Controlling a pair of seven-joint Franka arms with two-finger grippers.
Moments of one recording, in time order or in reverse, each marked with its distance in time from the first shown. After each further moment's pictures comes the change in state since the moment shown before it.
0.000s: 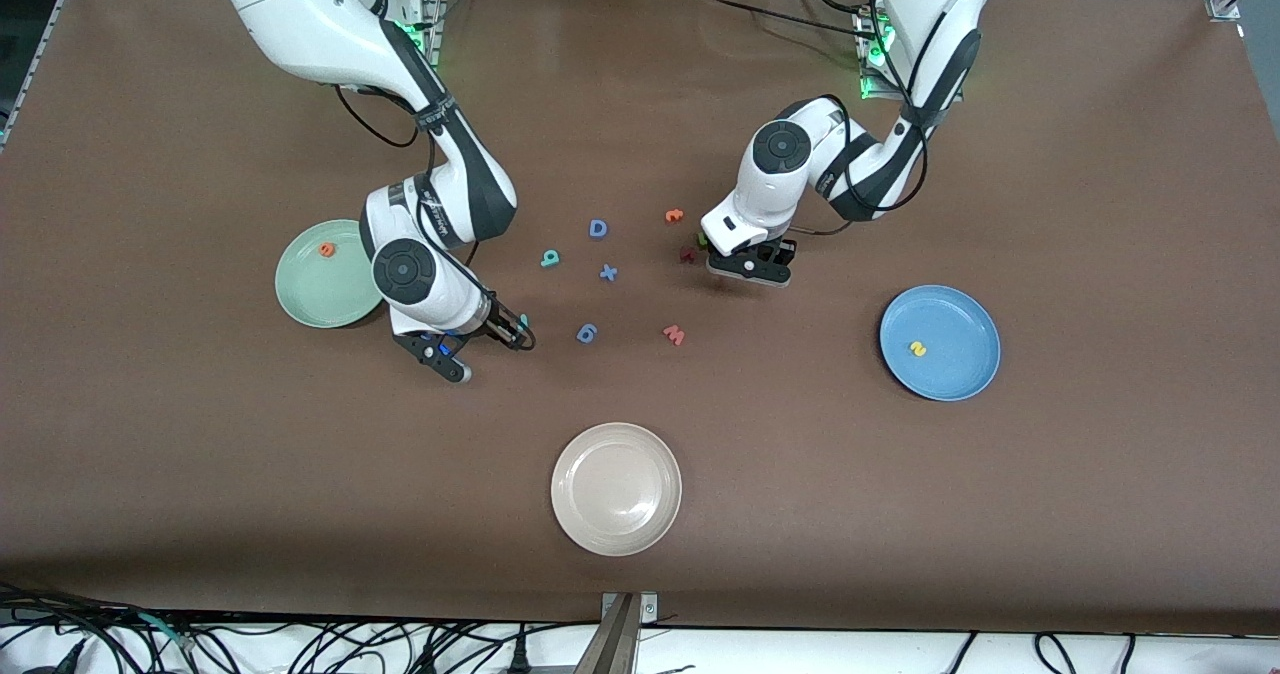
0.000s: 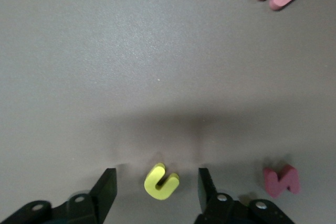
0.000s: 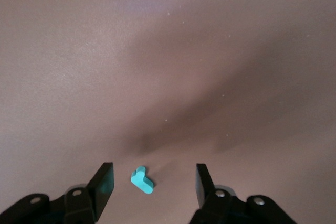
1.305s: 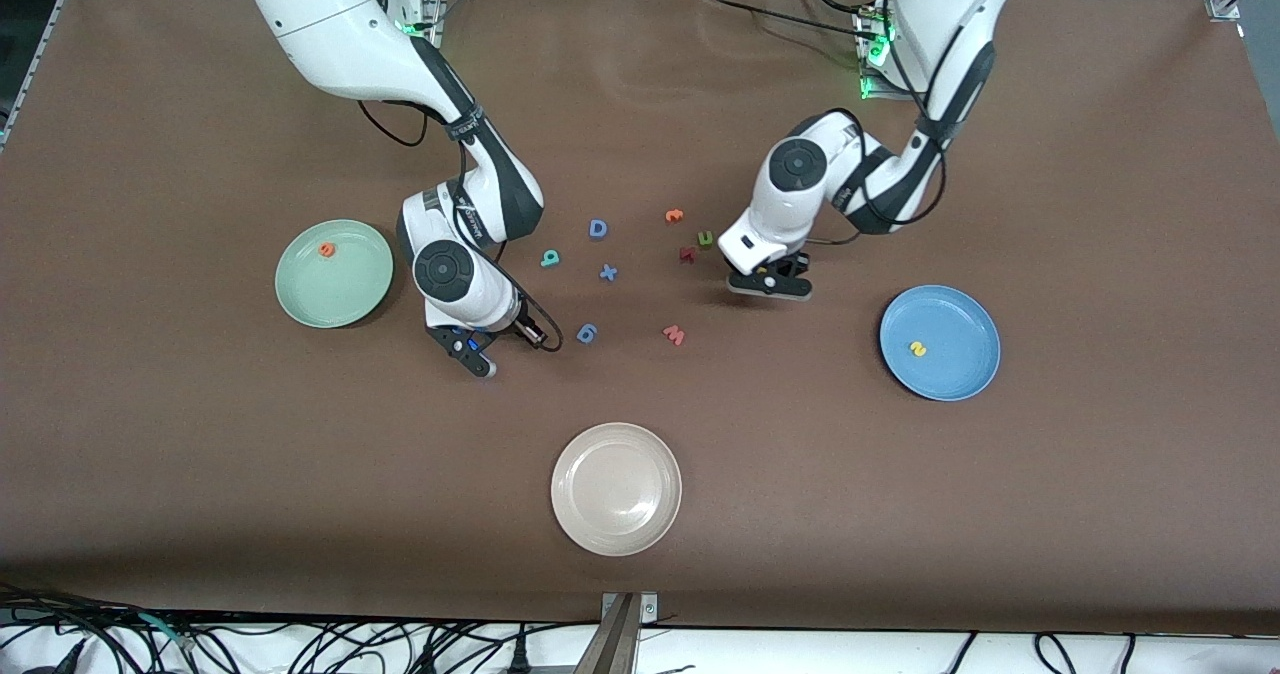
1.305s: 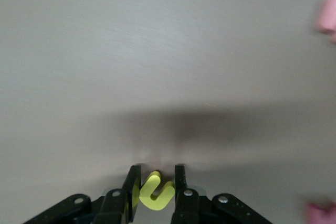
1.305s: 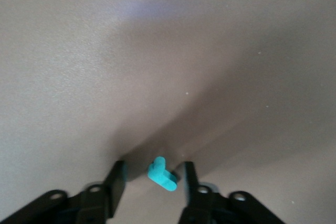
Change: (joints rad) left arm 0.087 0.000 0.009 0.045 0.008 -0.101 0.017; right arm 0.024 0.062 0.030 0.009 0.003 0.062 0.136
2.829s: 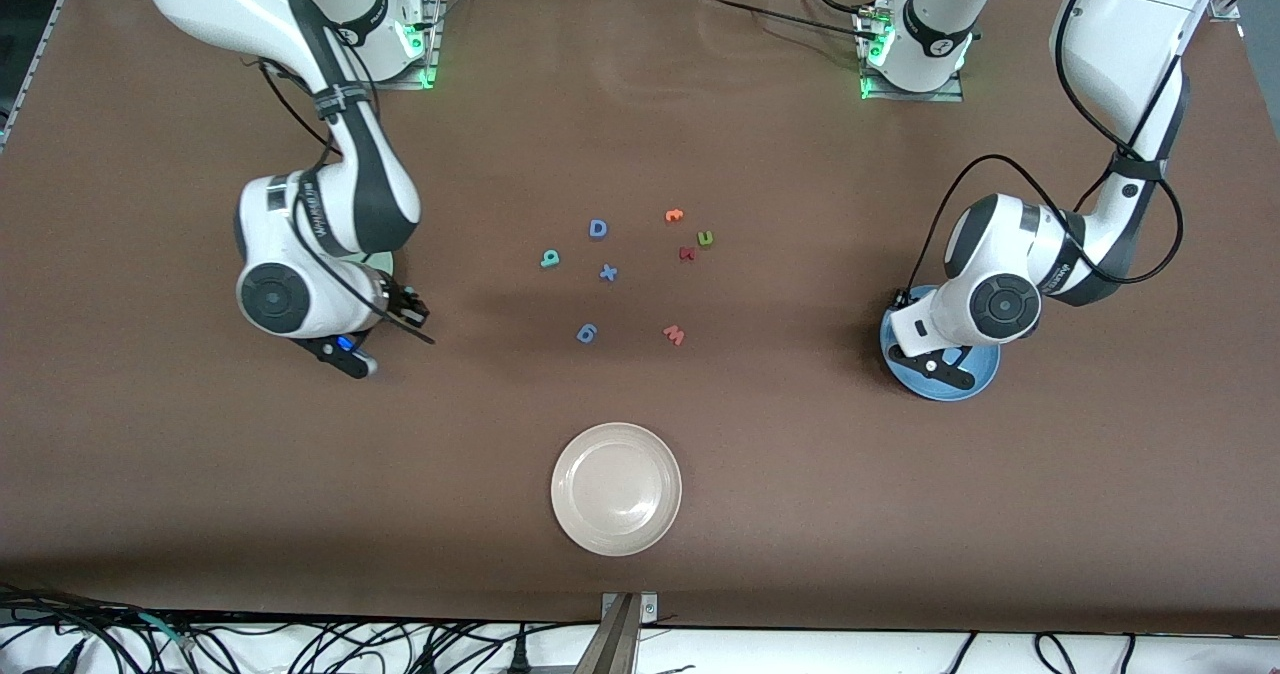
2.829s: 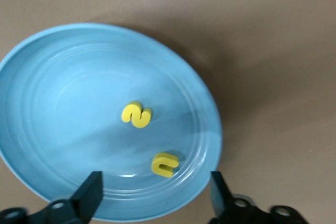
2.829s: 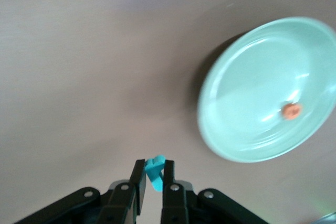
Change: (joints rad) left arm 0.369 0.054 -0.004 0.256 -0.023 -0.455 0.694; right arm -0.090 -0.218 -0.215 -0.031 0.000 -0.480 -0.459
